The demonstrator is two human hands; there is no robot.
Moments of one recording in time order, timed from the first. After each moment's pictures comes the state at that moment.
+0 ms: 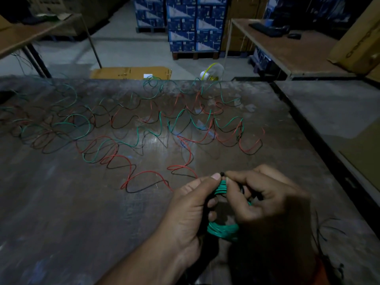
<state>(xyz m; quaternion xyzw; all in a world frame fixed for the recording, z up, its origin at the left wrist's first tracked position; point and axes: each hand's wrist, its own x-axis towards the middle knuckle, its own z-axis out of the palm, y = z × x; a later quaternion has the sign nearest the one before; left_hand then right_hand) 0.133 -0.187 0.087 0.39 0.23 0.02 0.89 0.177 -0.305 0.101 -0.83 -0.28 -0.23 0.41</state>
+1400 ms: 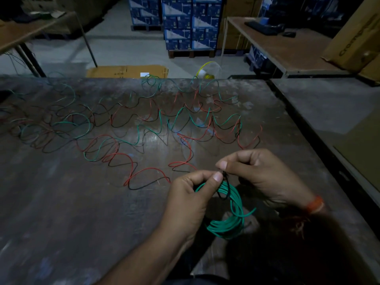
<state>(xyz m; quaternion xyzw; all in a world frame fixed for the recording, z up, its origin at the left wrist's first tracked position) 0.130 -0.177 0.070 0.60 0.15 0.14 0.77 0.227 -0.298 0.114 -0.71 -0.17 0.27 0.63</state>
